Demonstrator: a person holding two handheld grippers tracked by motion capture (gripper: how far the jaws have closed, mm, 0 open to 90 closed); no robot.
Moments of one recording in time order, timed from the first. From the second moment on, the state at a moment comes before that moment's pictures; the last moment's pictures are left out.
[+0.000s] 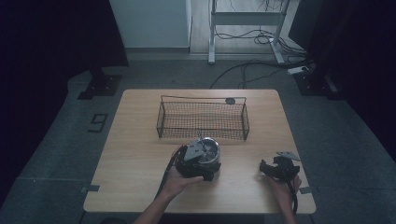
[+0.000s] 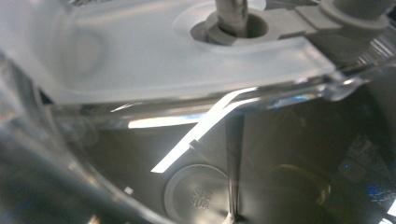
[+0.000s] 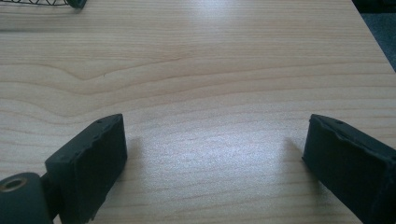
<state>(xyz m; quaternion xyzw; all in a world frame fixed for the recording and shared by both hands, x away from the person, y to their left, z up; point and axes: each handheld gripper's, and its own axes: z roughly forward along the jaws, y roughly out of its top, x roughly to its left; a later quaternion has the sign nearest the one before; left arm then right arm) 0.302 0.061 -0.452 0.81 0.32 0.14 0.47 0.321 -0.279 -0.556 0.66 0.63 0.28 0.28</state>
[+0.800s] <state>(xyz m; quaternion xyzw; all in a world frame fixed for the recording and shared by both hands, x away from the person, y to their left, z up) 0.319 0.063 -0.423 0.79 0.35 0.17 0.46 0.321 -0.279 -0.556 0.67 0.63 0.28 0.28</state>
